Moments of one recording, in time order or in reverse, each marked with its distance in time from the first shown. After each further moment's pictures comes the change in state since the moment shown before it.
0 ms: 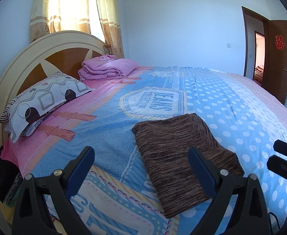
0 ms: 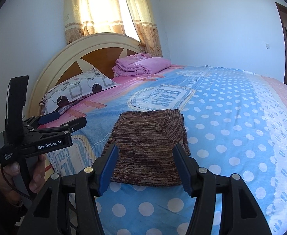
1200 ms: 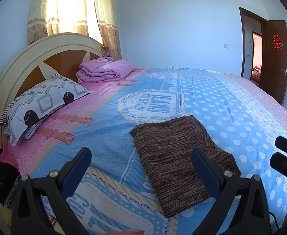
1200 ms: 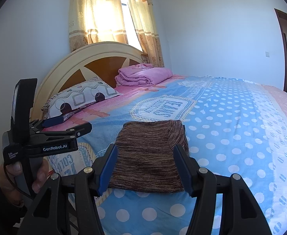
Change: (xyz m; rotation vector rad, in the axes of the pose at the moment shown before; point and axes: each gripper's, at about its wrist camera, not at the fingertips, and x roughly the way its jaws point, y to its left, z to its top) left arm -0.004 0.004 0.006 0.004 -0.008 -0.013; right arm -0.014 0.011 0.003 -0.020 -0.080 0.003
